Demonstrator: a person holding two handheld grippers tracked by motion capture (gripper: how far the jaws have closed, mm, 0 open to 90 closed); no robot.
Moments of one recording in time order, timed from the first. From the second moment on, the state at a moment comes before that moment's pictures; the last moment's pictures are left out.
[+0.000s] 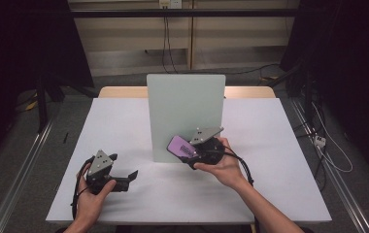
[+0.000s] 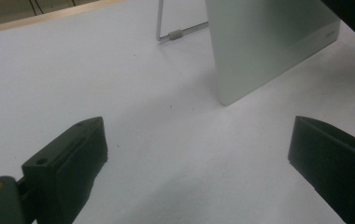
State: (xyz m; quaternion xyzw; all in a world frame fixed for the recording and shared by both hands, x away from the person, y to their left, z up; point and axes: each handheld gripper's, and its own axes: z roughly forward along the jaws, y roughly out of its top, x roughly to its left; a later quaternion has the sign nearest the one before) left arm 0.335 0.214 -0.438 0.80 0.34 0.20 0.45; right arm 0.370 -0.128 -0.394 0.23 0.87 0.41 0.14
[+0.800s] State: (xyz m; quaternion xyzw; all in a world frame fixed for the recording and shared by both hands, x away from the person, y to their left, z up) left arm 0.334 0.214 -0.435 0.80 0.34 0.20 0.45; right arm 0.354 -0.152 -0.401 0.24 0.88 0.40 0.06
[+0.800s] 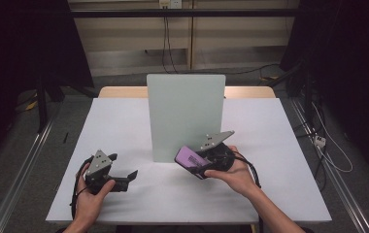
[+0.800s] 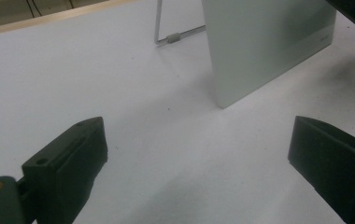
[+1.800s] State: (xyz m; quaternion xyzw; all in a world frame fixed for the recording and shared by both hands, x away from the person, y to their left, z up) left arm 0.333 0.214 -0.437 0.80 0.34 0.19 0.45; right arm 0.337 -0.134 -0.413 0.20 0.92 0.33 0.00
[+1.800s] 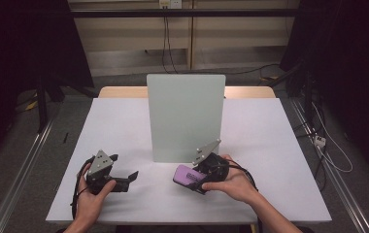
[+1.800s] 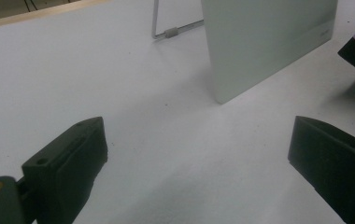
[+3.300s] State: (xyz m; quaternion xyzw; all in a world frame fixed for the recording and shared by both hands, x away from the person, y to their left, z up) left arm 0.334 0.215 -0.437 0.80 0.34 0.19 0.45; right arm 0.336 -0.113 -0.436 0.18 0.94 0.29 -0.01
